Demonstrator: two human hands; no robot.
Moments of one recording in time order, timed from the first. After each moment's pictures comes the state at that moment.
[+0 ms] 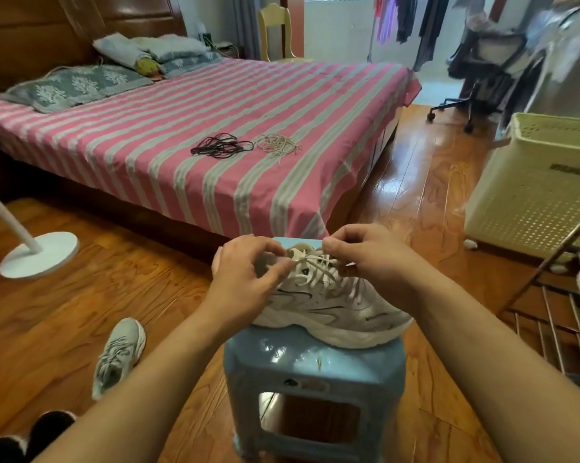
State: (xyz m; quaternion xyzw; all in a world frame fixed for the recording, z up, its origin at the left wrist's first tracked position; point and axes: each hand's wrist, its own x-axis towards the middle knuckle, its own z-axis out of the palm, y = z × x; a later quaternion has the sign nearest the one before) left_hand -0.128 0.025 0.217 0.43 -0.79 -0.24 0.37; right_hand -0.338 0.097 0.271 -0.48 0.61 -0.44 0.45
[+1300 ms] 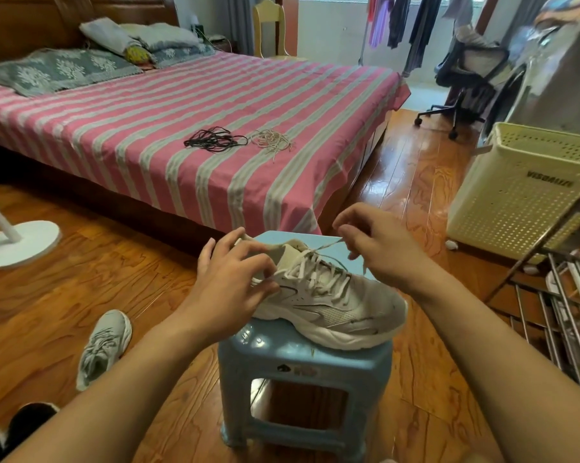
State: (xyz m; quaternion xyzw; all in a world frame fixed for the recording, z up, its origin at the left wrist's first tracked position) left_hand -0.099 0.050 0.222 0.40 -0.87 -0.13 0.24; right_hand -0.355 0.097 0.268 -0.61 0.65 -0.40 0.19
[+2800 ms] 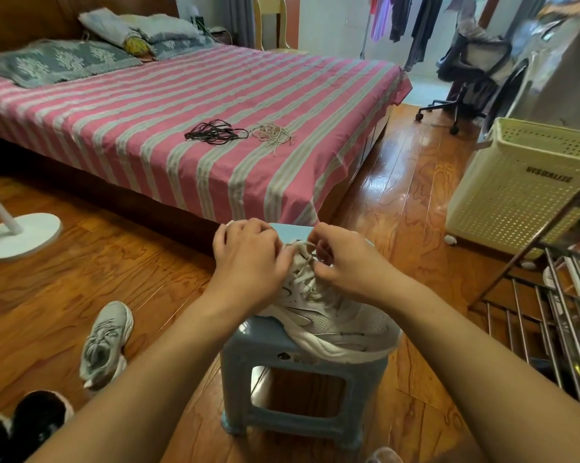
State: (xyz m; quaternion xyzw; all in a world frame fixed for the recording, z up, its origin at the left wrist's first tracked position) left_hand -0.141 0.063 0.250 0.51 -0.82 -0.12 0.22; right_hand -0.318 0.106 0.250 -0.71 0.65 -0.25 0.13
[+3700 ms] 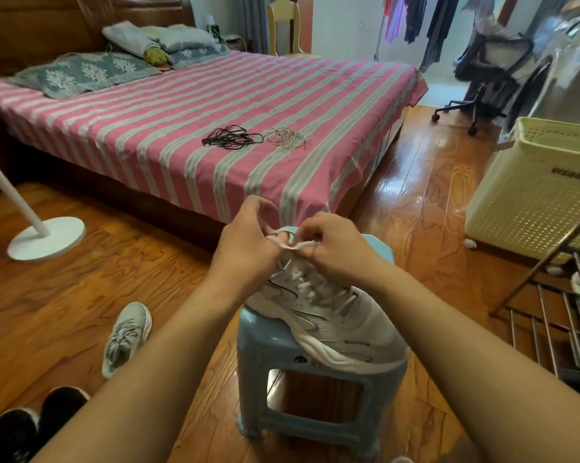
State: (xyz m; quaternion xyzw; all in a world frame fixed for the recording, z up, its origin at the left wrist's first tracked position) left_hand -0.120 0.054 0.274 0.52 -0.72 -0.29 0.36; right_hand -0.286 0.069 0.261 -0.70 0.62 -0.31 0.16
